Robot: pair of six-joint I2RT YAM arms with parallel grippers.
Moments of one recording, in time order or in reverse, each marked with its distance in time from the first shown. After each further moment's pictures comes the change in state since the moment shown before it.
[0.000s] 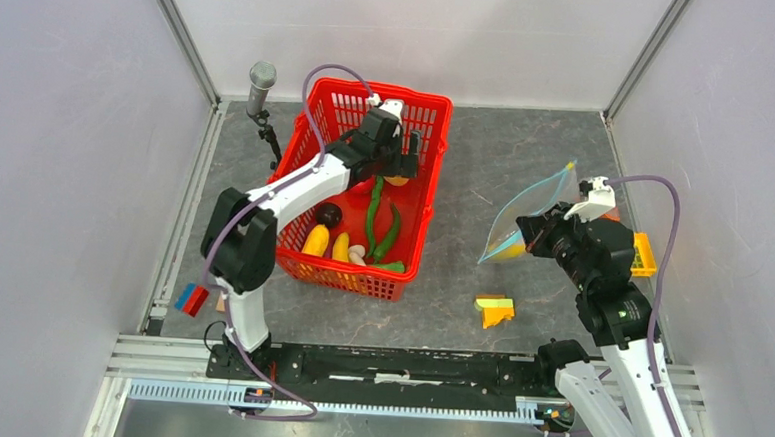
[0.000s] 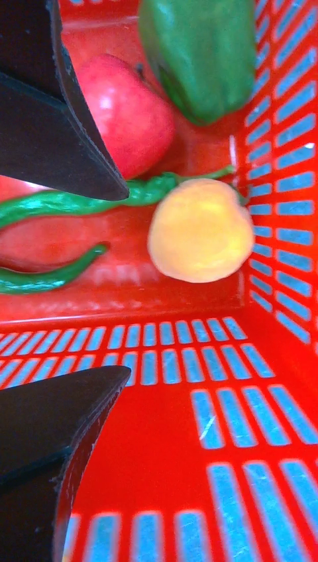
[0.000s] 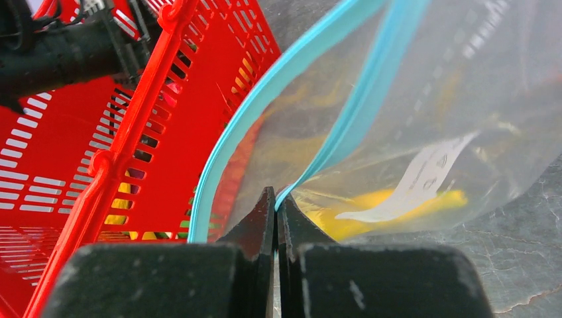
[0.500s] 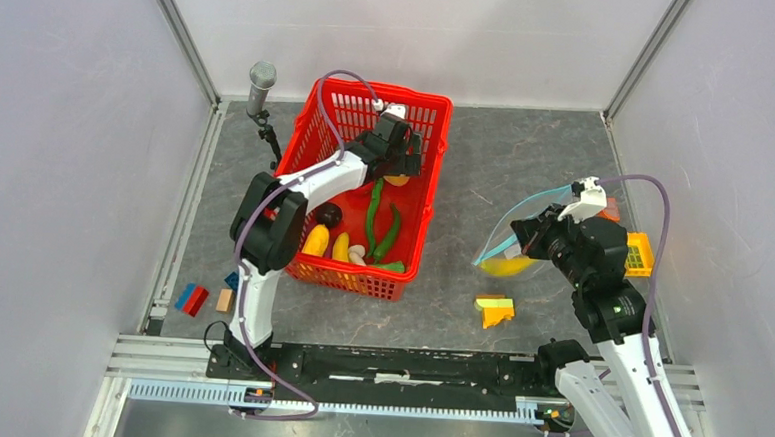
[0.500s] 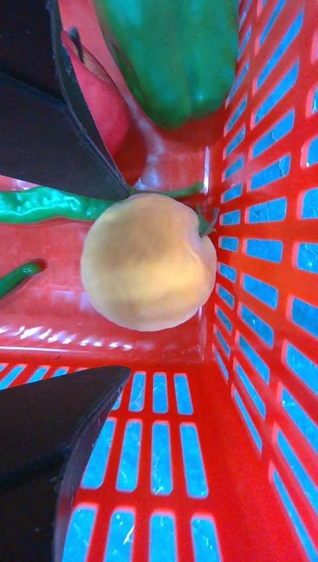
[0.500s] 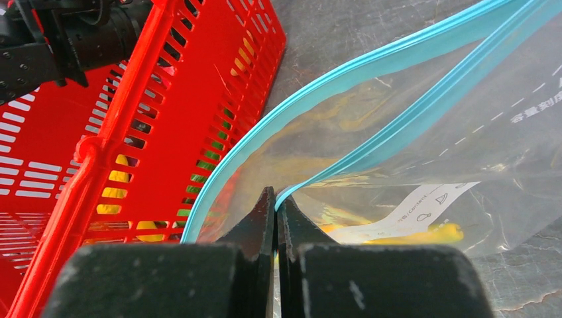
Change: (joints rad) left arm 0.011 0.242 0.132 0.055 -0.112 -0.042; right arm 0.000 0.018 -0.032 0.008 -0.040 0.001
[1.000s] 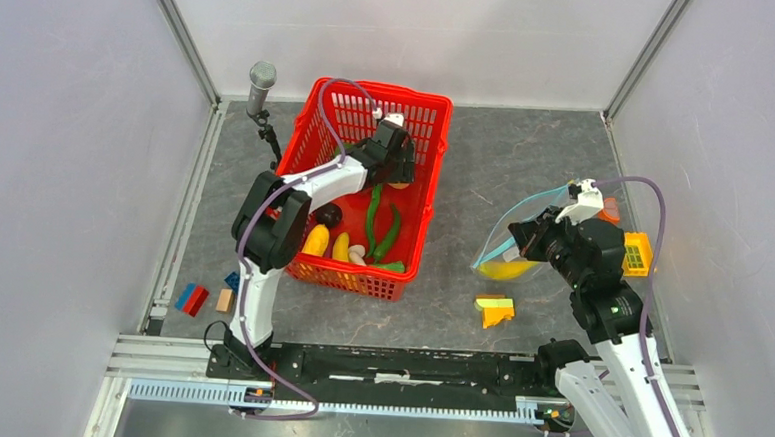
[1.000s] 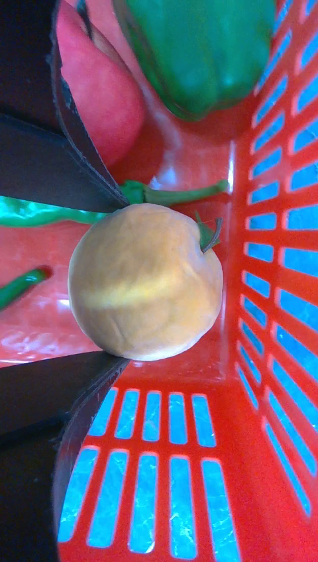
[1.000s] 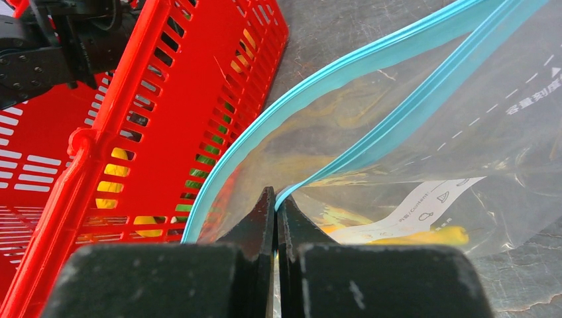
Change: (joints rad) left arm 0.004 0.034 -0.029 0.037 0.016 -0.009; right arm 0.000 -0.008 -0.024 0.010 -0.015 0.002
